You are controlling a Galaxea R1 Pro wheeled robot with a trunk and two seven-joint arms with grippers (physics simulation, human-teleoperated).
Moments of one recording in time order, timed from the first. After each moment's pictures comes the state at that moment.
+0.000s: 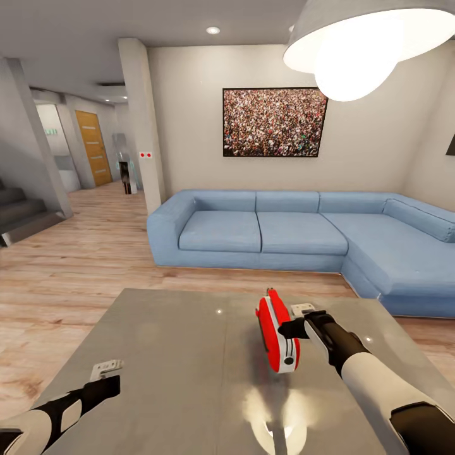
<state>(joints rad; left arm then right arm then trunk) -0.74 0.27 -0.09 0.08 0.33 -0.12 -0.39 -0.84 -0.07 0.25 -0.50 -0.15 0.60 0.12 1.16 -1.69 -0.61</state>
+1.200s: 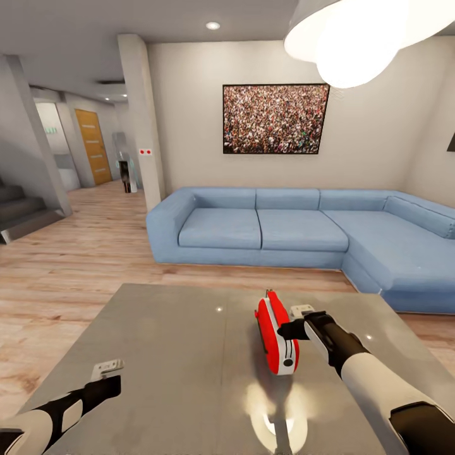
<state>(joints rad) -0.74 0.27 -0.09 0.08 0.33 -0.12 -0.39 -0.84 -0.07 0.25 -0.49 -0.15 0.61 0.14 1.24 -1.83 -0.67</state>
